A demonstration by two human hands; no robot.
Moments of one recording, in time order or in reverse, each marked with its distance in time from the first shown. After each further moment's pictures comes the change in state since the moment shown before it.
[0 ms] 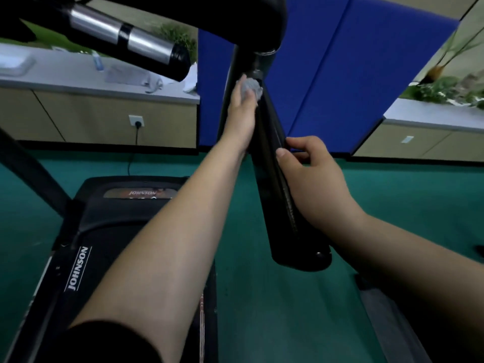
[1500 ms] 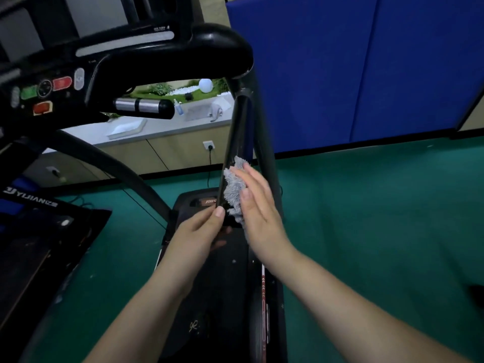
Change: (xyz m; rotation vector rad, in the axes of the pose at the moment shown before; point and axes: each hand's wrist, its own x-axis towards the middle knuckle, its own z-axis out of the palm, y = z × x) left_hand -0.286 0.081 0.016 0.454 0.141 -0.390; right_hand -0.070 0.075 -0.024 0.593 -0.306 -0.451
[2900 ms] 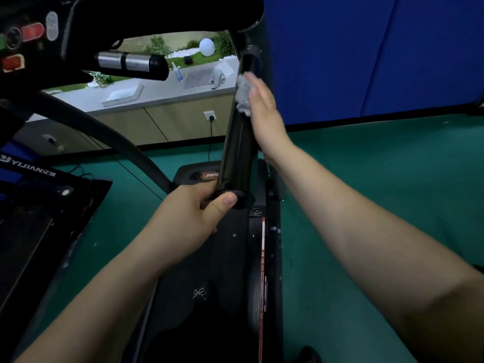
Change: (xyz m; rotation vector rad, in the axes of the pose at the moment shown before) left_hand 0.009 0.022 -0.015 0.639 -0.047 0.193; right_hand 0.150 0.050 0.000 0.080 0.036 0.135
